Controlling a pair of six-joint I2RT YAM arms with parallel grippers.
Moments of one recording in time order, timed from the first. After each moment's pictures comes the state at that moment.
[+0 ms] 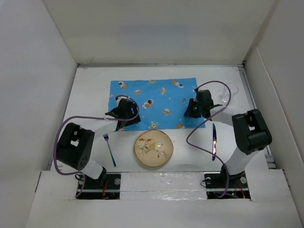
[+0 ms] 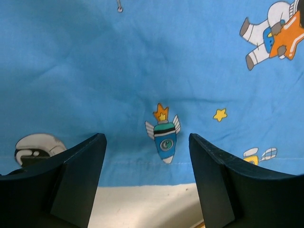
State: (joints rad) left arm -0.45 1.52 0.75 -0.12 -0.18 -0.67; right arm 0.29 1.72 0.89 -0.01 -0.18 0.46
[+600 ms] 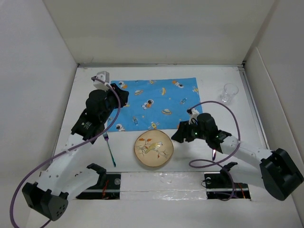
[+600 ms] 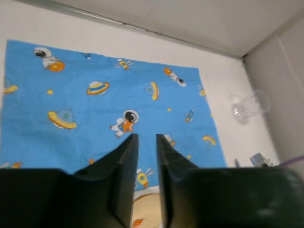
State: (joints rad) left arm -0.45 0.95 0.94 -0.22 -0.16 -0.56; right arm 0.56 1.11 0.46 0.13 -0.38 0.51
